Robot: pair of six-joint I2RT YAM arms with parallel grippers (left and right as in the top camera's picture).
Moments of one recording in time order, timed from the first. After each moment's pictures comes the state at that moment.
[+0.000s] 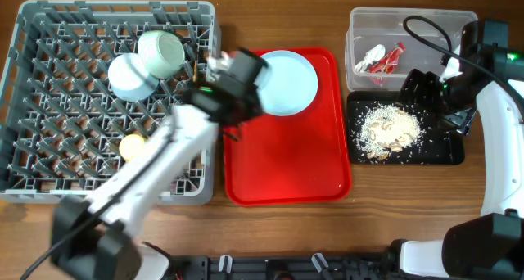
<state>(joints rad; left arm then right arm) -0.55 1.60 1.33 -0.86 -0.10 -0.77 -0.20 1.58 1.50 -1.34 -0.12 0.29</state>
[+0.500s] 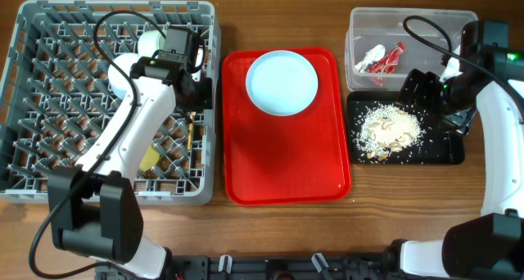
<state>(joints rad) -0.22 1.73 1.33 -0.87 -0.01 -0.20 -0.20 1.58 1.50 -1.34 -0.12 0.29</state>
